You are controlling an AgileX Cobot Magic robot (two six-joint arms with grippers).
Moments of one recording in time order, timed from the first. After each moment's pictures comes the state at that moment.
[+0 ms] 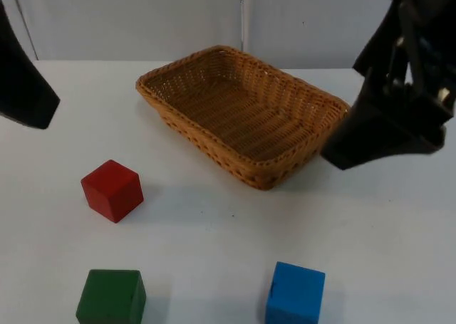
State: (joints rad) right arm 0.69 1.49 -1.13 0.24 0.80 -0.67; left arm -0.23 1.06 -0.89 -0.33 1.04 0.27
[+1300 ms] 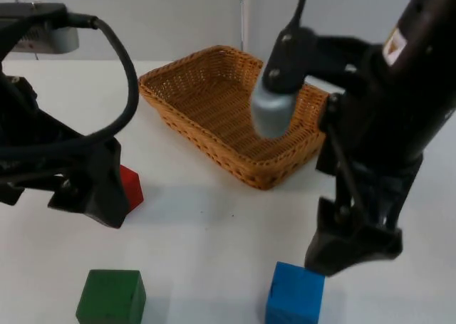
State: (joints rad) right arm 0.79 1.70 -1.13 0.16 0.83 -0.68; left arm -0.43 1.31 -0.75 -0.16 0.77 0.00
